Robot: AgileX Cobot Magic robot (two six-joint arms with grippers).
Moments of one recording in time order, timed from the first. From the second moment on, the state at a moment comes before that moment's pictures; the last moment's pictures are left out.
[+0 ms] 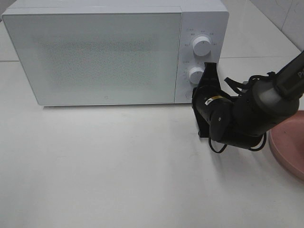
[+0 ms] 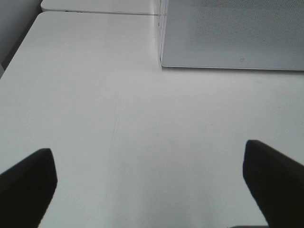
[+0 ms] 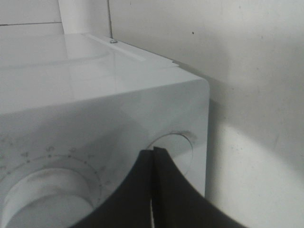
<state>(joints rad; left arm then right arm) 0.09 -0.01 -0.52 -0.12 1.08 0.05 0.56 2.09 -0.81 0.77 -0.94 1.32</state>
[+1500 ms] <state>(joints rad) 0.09 -0.01 -0.52 -0.12 1.08 0.05 0.60 2.21 -0.95 0.92 -1.01 1.32</state>
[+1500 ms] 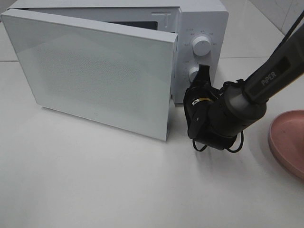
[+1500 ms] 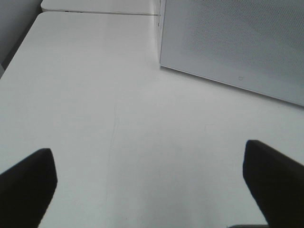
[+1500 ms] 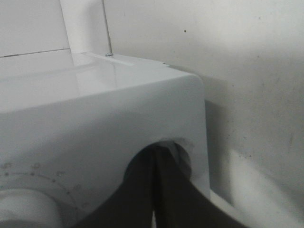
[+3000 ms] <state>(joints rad) 0.09 -0.01 -0.52 -0.12 1.08 0.05 0.56 2.06 -0.82 0.78 -0.84 1.18</state>
